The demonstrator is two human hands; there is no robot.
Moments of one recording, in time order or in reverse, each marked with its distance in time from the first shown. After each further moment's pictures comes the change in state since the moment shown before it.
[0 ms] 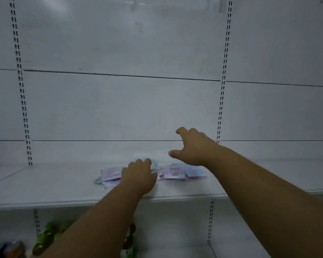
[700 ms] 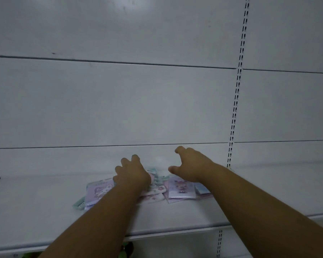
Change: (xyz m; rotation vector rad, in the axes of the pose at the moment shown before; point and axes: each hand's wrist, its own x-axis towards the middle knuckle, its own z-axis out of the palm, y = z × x) left_hand 0.104 -0.013 0.040 -0.212 -0.084 -0.404; right_hand 0.111 0.041 0.103 0.076 -0.134 0.083
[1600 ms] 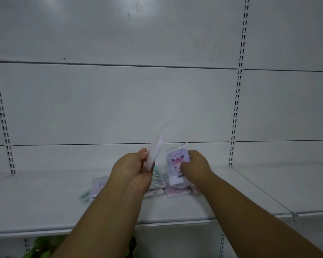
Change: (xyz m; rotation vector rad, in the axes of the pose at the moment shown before) left_hand -0.088 0.026 -0.086 -1.984 -0.280 -0.485; right_hand -0.005 0.013 0.033 0.575 0.233 0.132
